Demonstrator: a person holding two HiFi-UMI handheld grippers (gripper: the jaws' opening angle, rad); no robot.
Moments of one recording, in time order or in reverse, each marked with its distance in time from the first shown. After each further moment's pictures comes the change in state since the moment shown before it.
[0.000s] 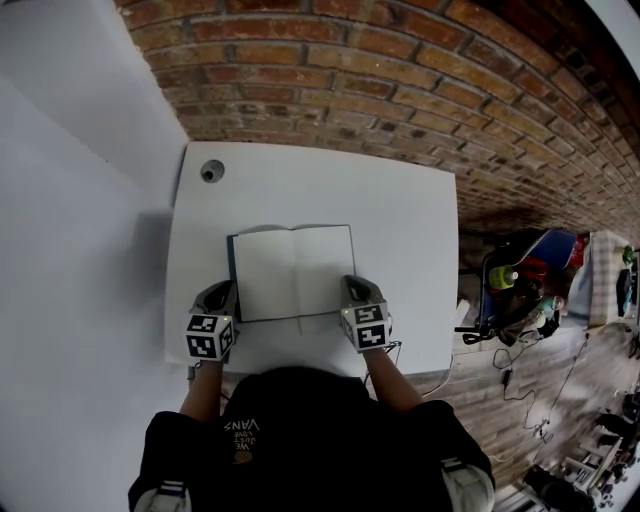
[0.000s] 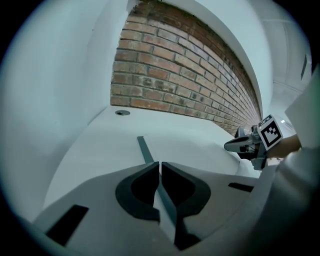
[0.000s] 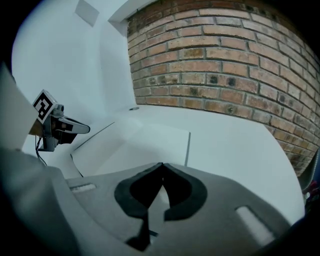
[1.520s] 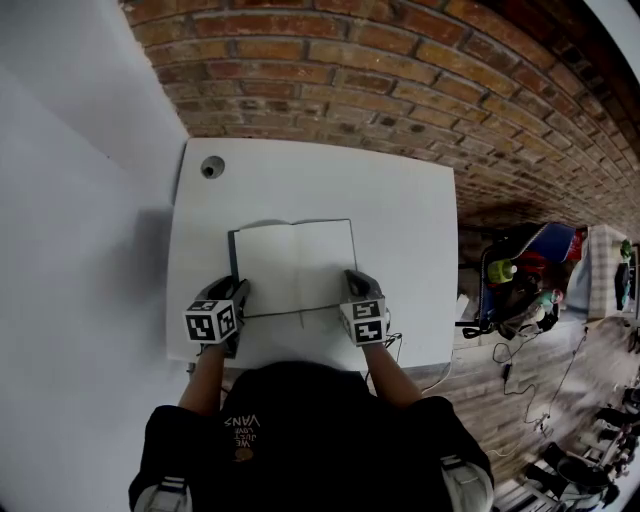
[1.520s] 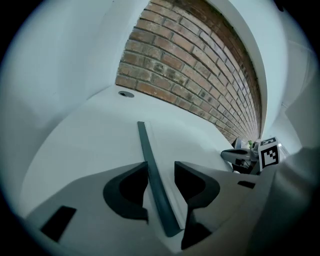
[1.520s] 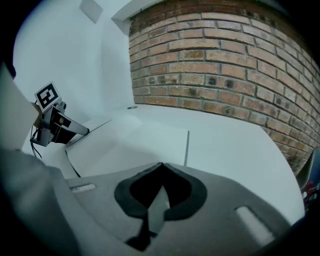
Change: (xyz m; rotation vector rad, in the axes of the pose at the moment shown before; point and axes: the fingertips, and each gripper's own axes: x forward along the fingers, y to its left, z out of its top) left arm 0.014 -0.003 -0.015 -0.205 0.108 -0.072; right arm 0.005 0.001 -0.007 -0.020 -0.021 -0.049
